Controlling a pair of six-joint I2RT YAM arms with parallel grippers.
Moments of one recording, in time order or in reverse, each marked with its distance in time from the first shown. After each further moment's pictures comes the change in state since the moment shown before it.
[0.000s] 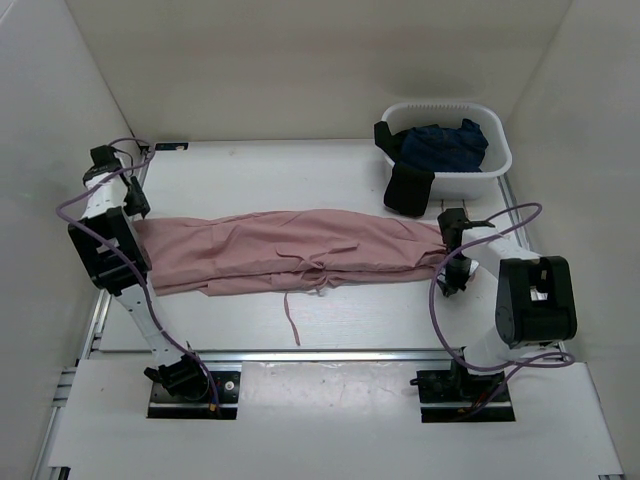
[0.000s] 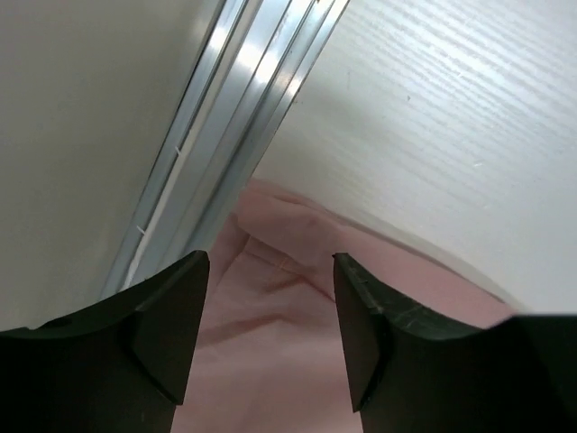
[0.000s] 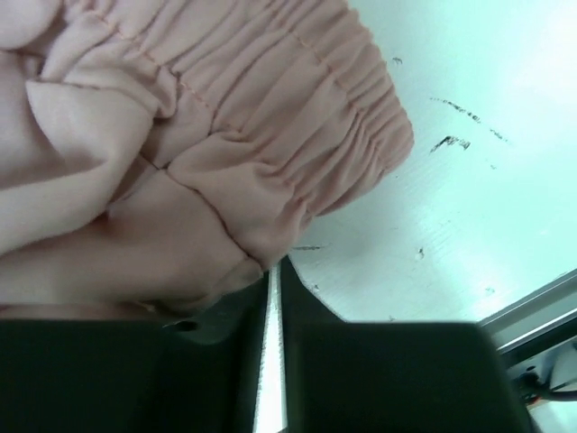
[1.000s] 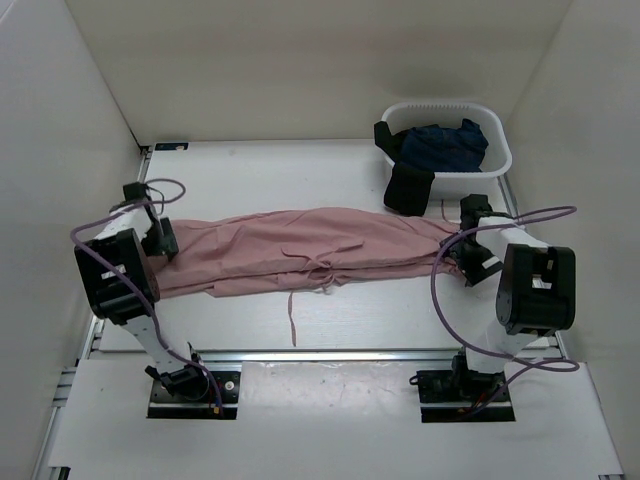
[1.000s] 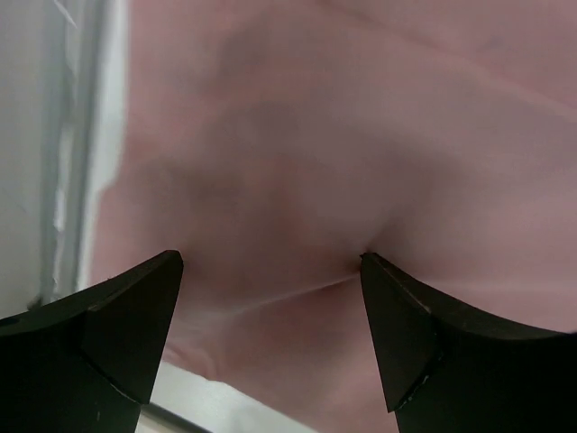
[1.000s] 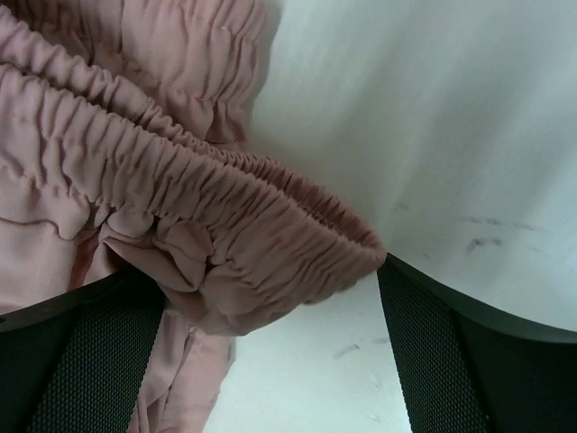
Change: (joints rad) left arm -0.088 -0.324 -0.536 0.047 -0.091 -0.003; right arm -0.153 0.076 0.097 0.111 0.010 0.216
